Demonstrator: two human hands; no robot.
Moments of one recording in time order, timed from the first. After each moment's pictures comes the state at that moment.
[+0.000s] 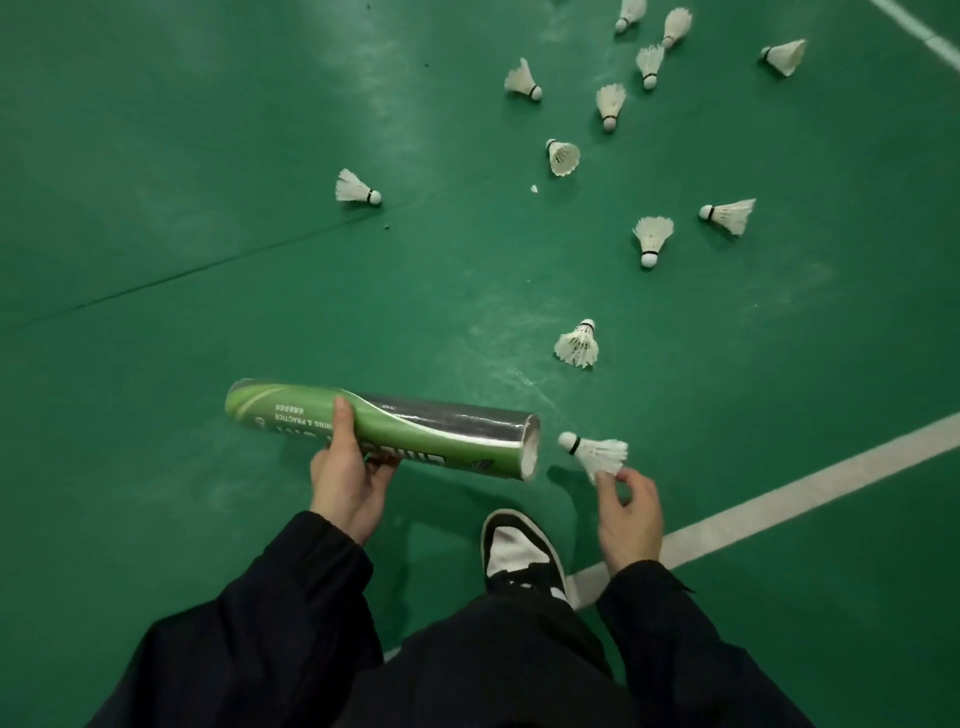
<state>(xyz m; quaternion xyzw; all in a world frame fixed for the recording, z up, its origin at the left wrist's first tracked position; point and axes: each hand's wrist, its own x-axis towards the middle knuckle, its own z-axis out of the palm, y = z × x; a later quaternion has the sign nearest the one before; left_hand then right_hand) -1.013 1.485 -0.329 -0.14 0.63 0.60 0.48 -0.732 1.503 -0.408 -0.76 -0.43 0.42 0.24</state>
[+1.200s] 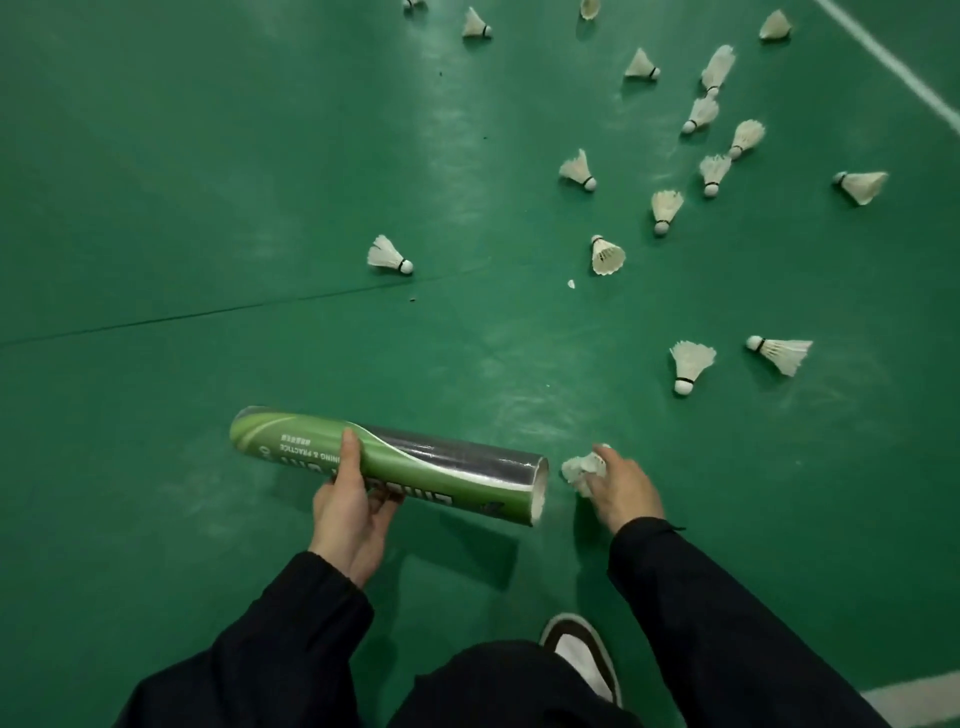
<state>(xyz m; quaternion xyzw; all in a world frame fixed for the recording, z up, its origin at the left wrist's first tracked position) -1.018 1.598 -0.336 -0.19 0.62 0.64 0.43 -0.759 1.747 -0.432 -0.64 -0.69 0.35 -0.03</state>
